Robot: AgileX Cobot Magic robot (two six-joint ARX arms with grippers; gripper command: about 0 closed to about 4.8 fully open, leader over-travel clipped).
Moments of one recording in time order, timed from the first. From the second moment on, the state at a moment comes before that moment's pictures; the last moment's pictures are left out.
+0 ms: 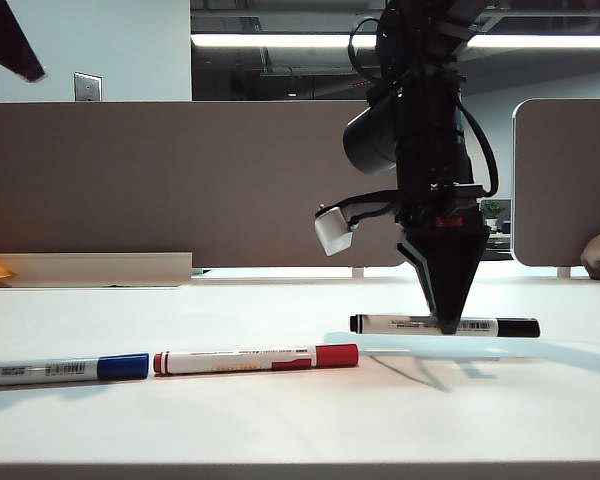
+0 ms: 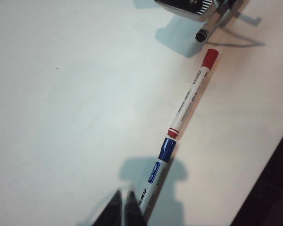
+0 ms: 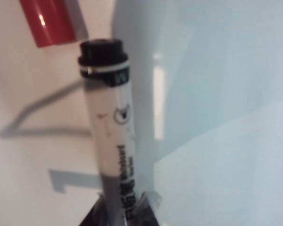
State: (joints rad) left arm -0.38 0.92 0.99 -0.86 0.24 0.57; right arm 0.50 2.13 1.77 -1.35 -0.07 -1.01
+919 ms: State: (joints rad) left arm -0.38 0.91 0.99 -0.86 0.24 0.57; right arm 0.50 2.03 1.77 -1.35 -0.10 -1.01
